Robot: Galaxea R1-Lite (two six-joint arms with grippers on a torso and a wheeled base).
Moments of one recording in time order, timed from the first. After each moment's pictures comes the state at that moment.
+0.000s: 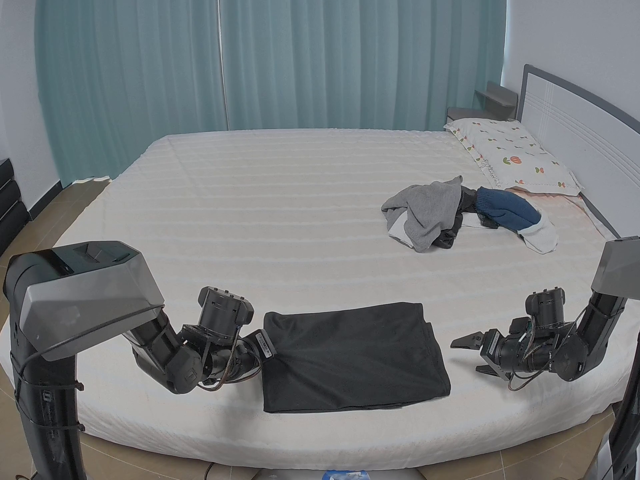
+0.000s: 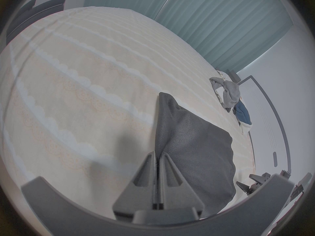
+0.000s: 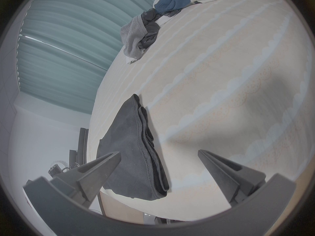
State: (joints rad) left arm -0.44 2.26 -0.80 -0.68 0.01 -0.84; right arm 0.11 2.16 -0.46 -0.93 0.37 0.73
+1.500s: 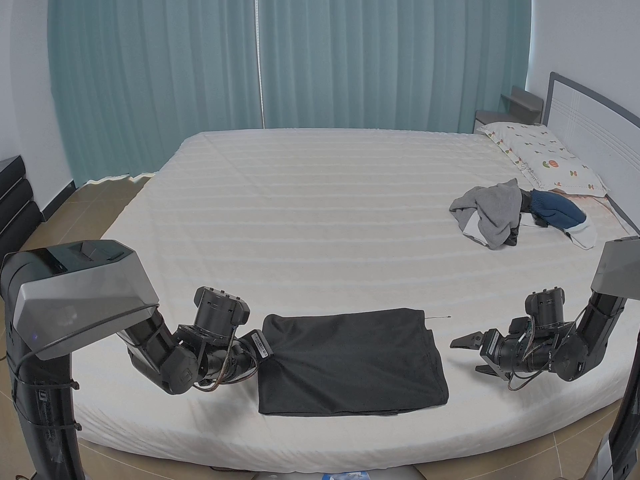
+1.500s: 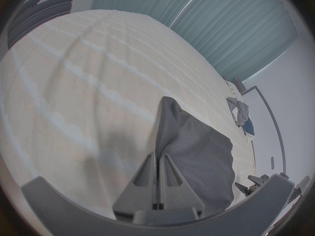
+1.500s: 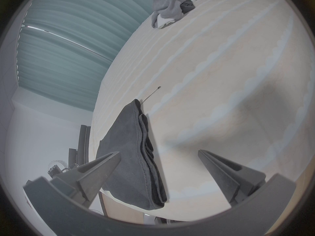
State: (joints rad) left arm -0.43 2.24 -0.77 -0.68 0.01 -0.86; right arm 0.11 2.16 -0.46 -0.93 0.37 0.73
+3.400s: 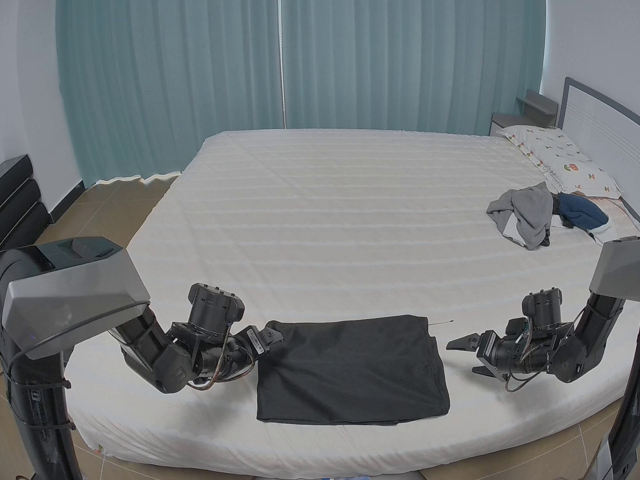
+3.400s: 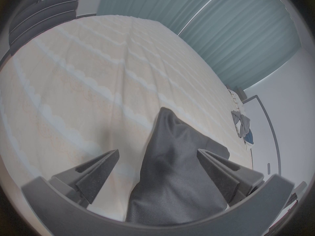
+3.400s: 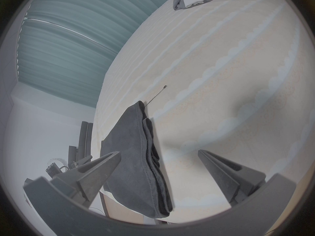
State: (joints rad) left arm -0.43 2.20 -0.75 -0.68 0.02 -0.89; right arm 0.13 2.15 -0.47 -0.92 0.37 0.74
